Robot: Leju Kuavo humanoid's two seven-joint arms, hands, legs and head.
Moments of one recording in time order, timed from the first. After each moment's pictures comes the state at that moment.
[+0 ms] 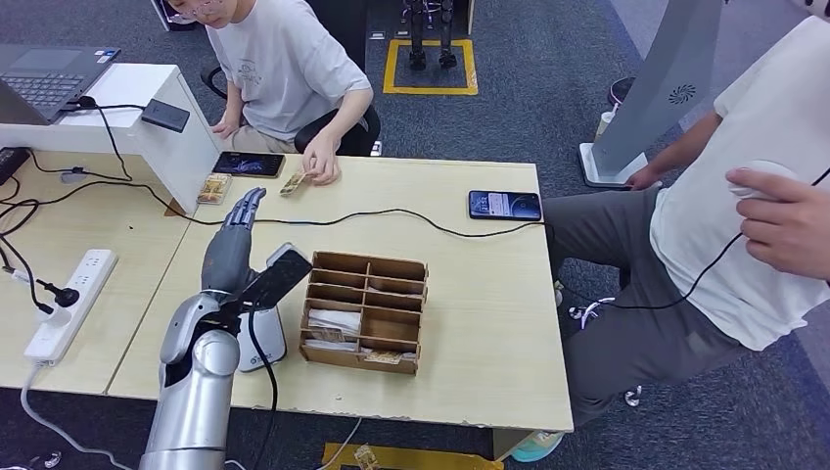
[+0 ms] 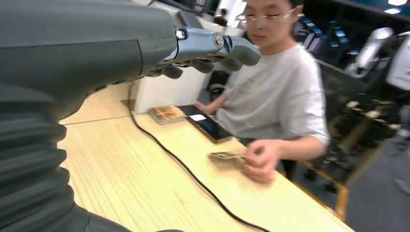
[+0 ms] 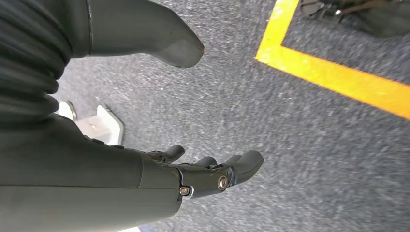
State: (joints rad) left arm -0.25 -0.18 0.18 -1.50 -1.06 -0.02 -0.29; right arm -0.04 0.10 -0.89 -0.29 1.57 -0.12 -0.03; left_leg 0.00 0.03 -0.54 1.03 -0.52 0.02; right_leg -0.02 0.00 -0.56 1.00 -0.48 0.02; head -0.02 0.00
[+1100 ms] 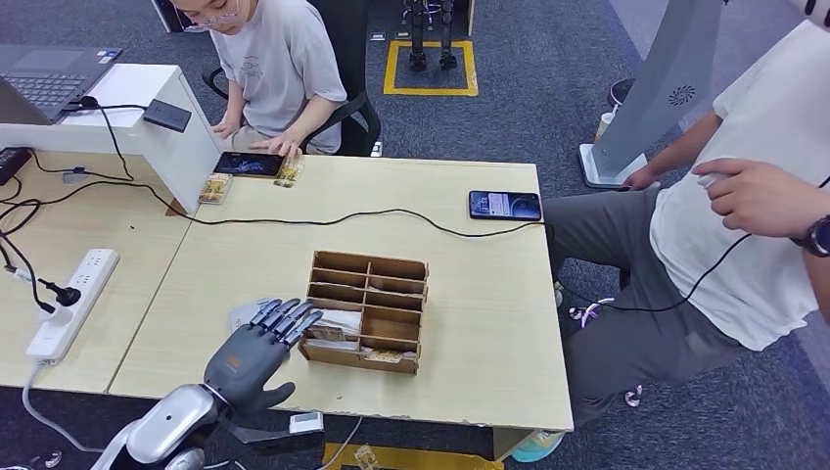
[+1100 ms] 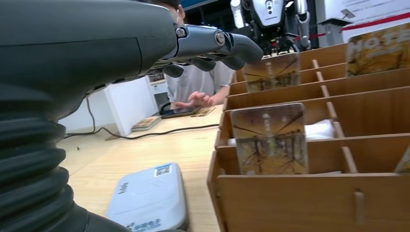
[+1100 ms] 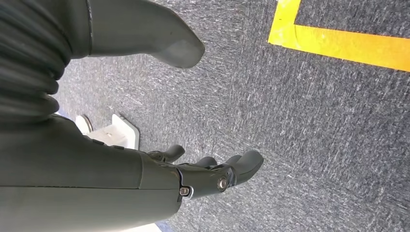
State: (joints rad) left arm 0.10 0.32 -0.32 -1.78 -1.19 -0.04 -0.20; right arm -0.03 0.07 -0.97 -0.31 1.57 -0.13 -0.03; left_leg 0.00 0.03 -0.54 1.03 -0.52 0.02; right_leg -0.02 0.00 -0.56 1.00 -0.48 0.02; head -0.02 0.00
